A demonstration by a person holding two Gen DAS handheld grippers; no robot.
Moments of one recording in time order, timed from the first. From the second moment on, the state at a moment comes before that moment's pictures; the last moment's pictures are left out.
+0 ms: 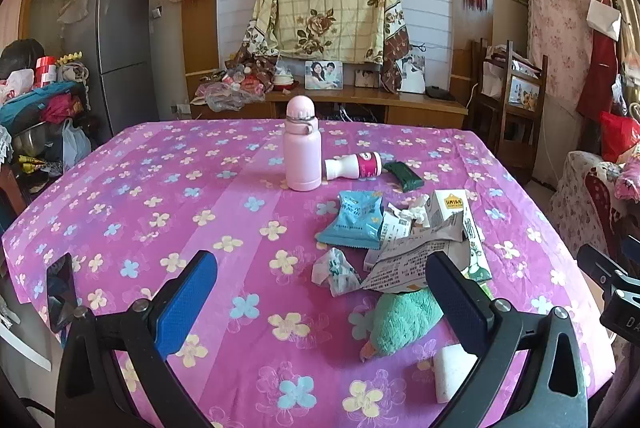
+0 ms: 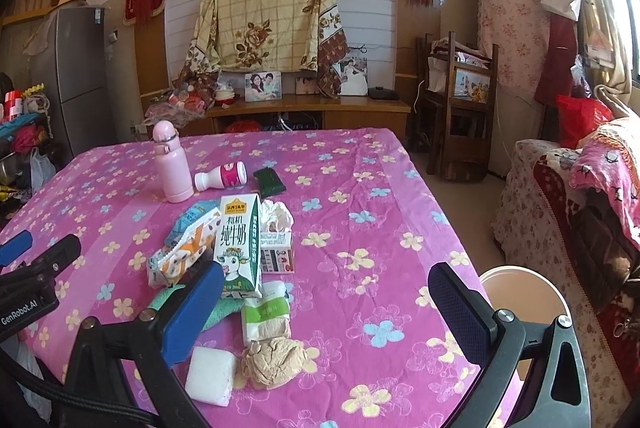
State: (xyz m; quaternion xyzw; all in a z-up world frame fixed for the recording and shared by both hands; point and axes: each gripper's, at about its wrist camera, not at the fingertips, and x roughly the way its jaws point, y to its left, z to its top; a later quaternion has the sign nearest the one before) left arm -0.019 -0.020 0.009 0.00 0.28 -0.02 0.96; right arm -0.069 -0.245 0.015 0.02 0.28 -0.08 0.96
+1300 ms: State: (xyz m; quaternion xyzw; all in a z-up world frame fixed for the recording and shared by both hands) left arm 0.016 -0.038 -0.030 0.02 0.37 -0.12 0.92; right arm -0.025 -0.257 -0.053 0.00 0.45 -0.01 0.90
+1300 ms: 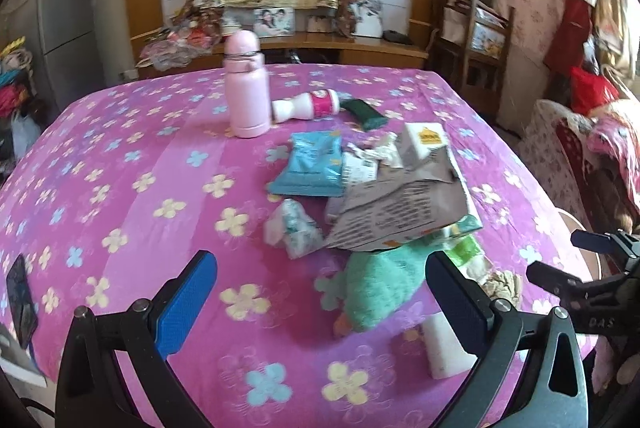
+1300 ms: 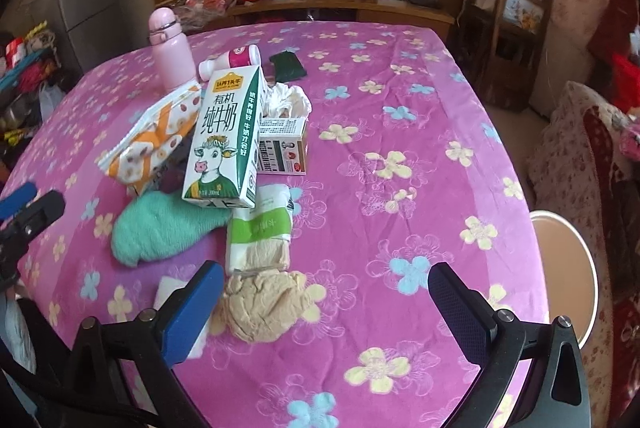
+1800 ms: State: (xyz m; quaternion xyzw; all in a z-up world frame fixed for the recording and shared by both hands) left arm 0.060 -0.106 -0.048 0.12 0.37 -0.13 0.91; right arm -0.027 -0.253 -0.096 0.04 0.48 0.06 0.88
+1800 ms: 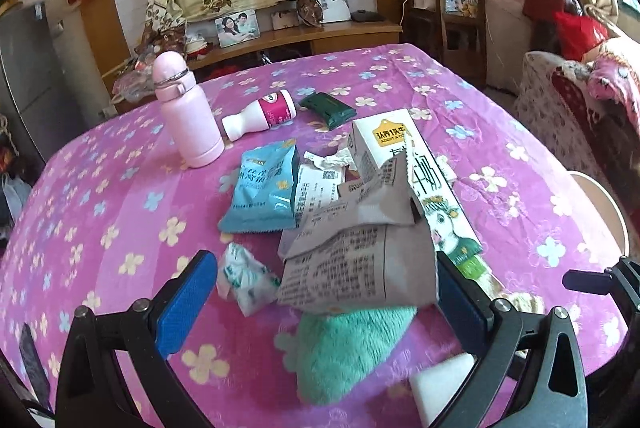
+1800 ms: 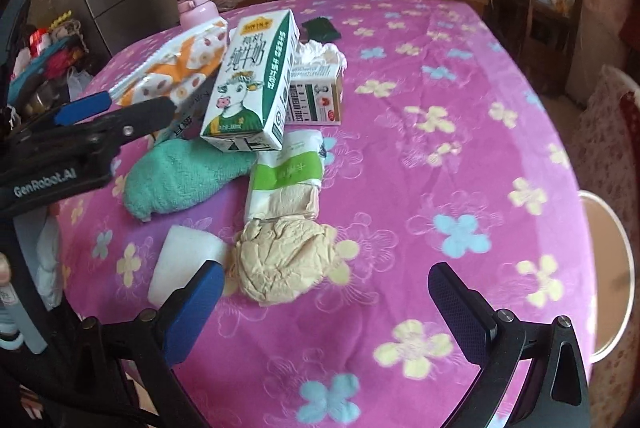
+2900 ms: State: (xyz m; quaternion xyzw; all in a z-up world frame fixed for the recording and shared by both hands) left arm 0.015 -0.226 0.024 0.05 0.42 -0.33 0.85; right arm -0.076 -0.387 -0.057 0.09 0.43 -0.07 0.90
